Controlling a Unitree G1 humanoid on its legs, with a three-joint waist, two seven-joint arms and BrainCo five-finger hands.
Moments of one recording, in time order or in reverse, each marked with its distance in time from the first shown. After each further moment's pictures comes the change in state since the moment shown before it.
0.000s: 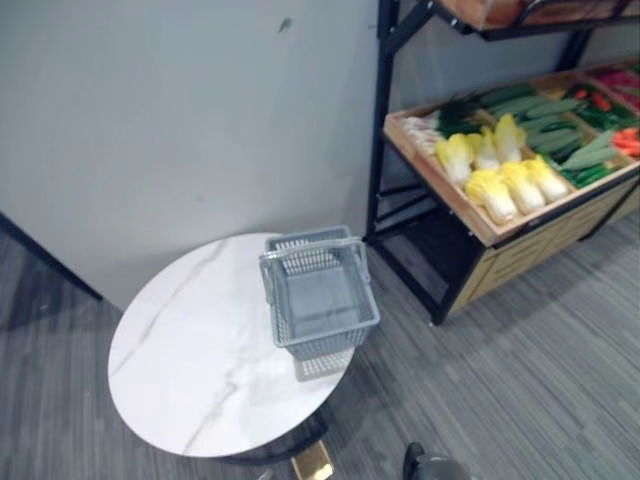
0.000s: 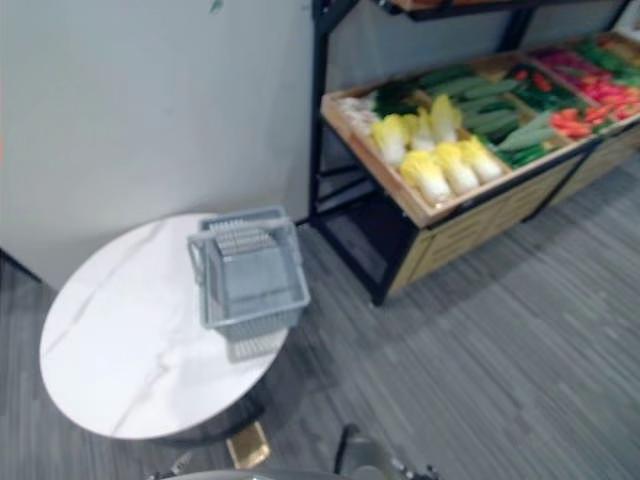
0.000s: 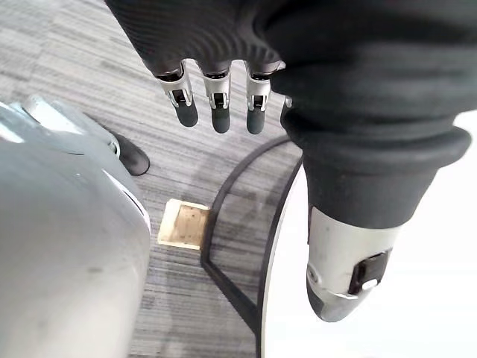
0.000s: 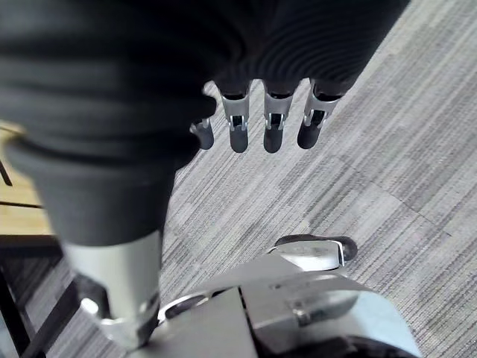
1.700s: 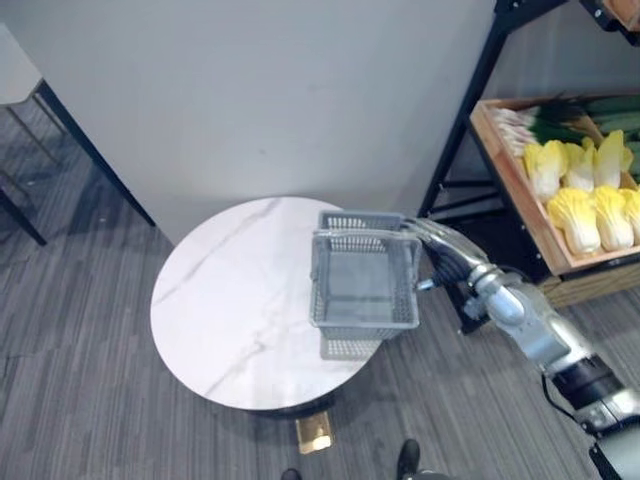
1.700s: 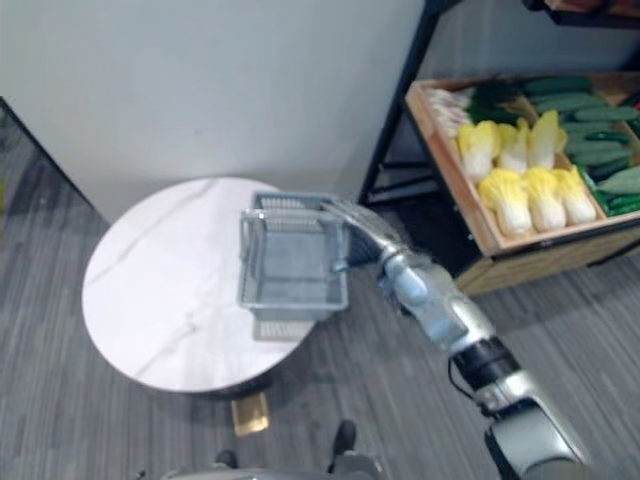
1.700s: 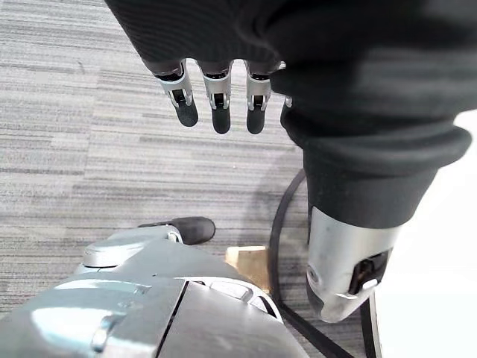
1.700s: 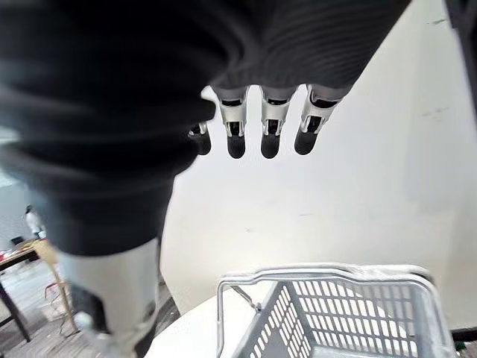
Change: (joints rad) left arm 0.036 0.178 -0.337 0.019 0.119 0.017 0.037; right arm -0.722 -0.523 0.877 -0.892 -0.446 -0.099 0.047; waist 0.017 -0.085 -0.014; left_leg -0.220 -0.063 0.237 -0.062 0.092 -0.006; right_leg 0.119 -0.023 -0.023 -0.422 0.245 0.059
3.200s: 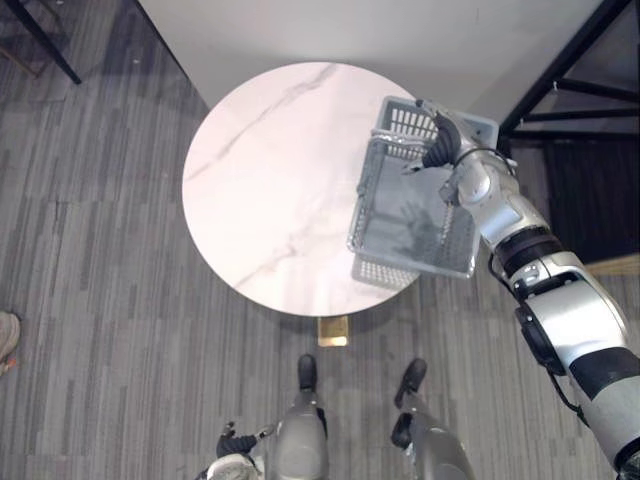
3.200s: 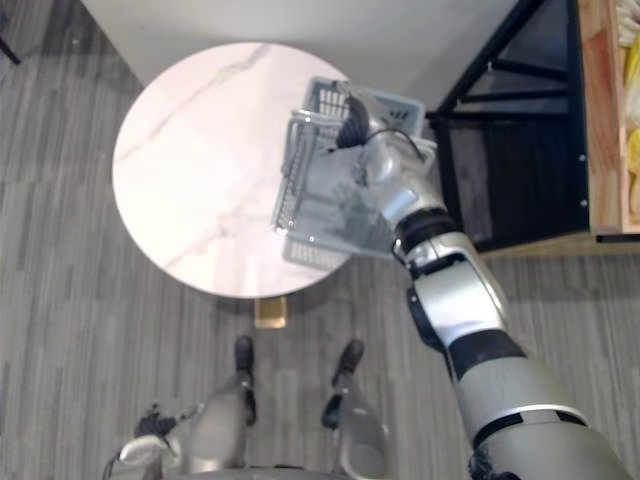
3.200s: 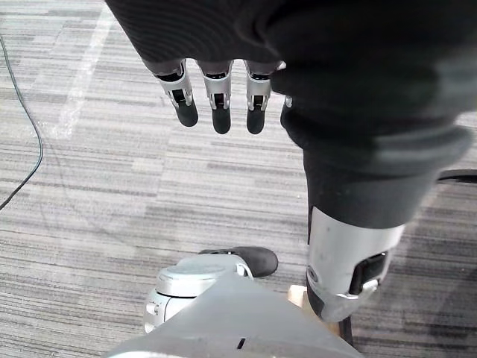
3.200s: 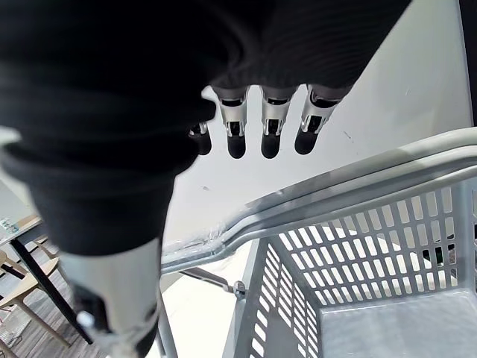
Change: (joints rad) left arm -0.165 0.004 -0.082 -0.049 -0.010 -0.004 0.078; right arm -0.645 0.251 -0.142 0.737 -0.012 0.164 -0.115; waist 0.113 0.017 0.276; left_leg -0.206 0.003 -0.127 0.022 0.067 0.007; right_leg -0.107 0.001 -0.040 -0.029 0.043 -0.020
